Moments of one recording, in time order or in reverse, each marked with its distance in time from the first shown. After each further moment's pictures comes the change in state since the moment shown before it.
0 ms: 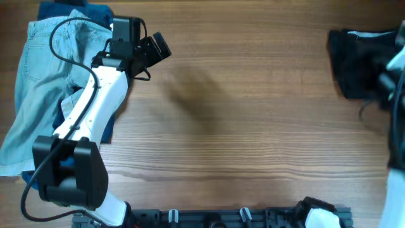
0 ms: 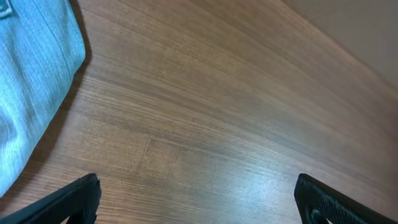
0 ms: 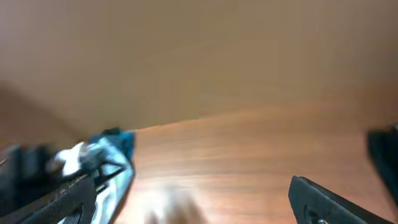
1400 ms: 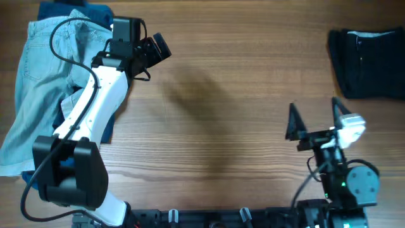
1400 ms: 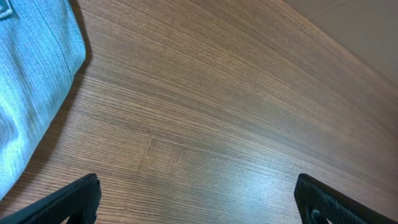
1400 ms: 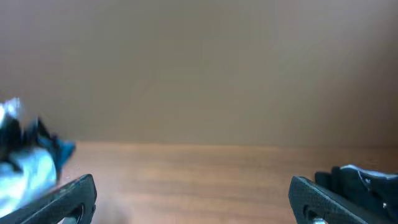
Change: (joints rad) left arm 0.000 0.000 0.000 -0.002 0.000 0.007; right arm 0.368 -0.768 -1.038 0.669 0.529 -0.159
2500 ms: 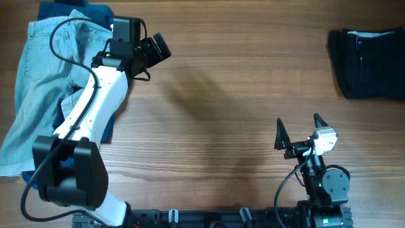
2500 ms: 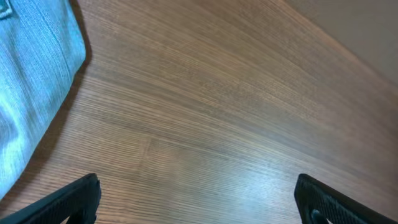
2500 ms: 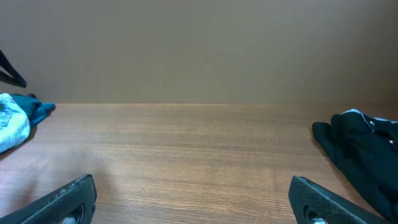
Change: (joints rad) left arm 0.000 0.000 0.000 -0.001 0.000 0.000; right arm 0.005 -0.233 -0.365 0.064 0.036 0.006
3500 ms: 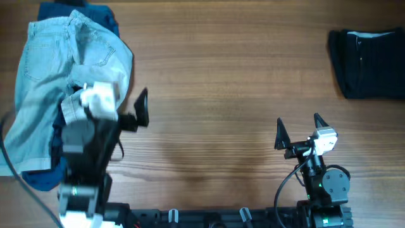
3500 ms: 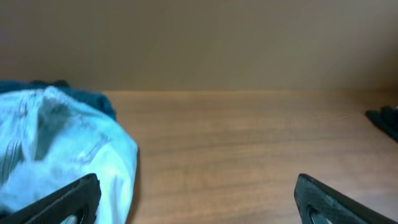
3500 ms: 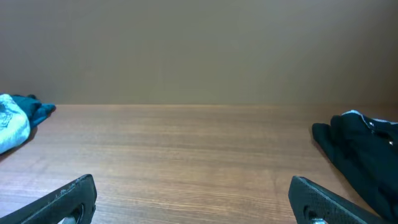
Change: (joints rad) left arm 0.092 -1.118 -0.815 0.356 0.066 0.526; right arm 0.000 -0.002 0.000 0.002 0.000 0.000
